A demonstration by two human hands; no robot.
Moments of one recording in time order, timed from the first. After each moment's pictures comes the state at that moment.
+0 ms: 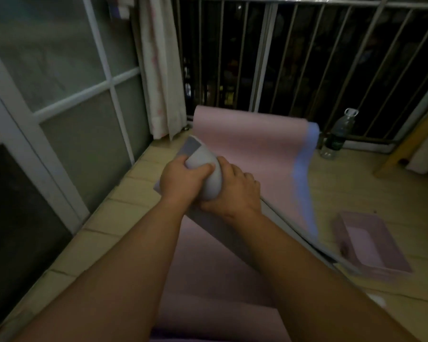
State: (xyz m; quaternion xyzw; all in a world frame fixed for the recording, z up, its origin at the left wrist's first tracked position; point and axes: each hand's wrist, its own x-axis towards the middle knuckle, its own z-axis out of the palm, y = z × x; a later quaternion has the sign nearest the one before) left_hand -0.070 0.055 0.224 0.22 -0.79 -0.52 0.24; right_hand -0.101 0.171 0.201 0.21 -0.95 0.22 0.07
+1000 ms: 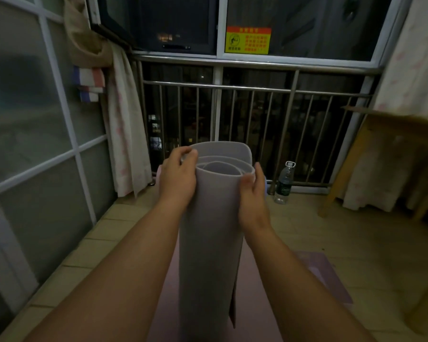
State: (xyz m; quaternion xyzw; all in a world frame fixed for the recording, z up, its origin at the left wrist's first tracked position) left_hand -0.088 0.144 0.365 0.08 -0.76 -0.58 0.28; right_hand -0.079 0.294 0.329 0.11 -0.71 0.68 0.14
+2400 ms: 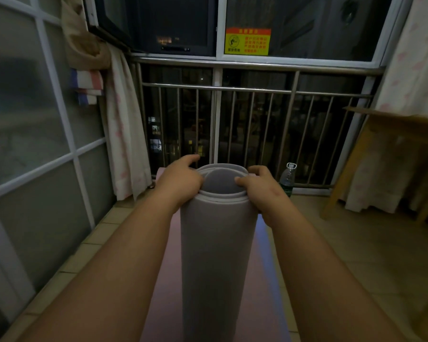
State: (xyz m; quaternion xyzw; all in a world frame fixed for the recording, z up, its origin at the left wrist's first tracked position) left_hand -0.099 0.131 0.381 0.05 -0.84 -0.52 0.13; right_hand -0.114 0.312 0.371 0.02 -0.80 0.60 0.00
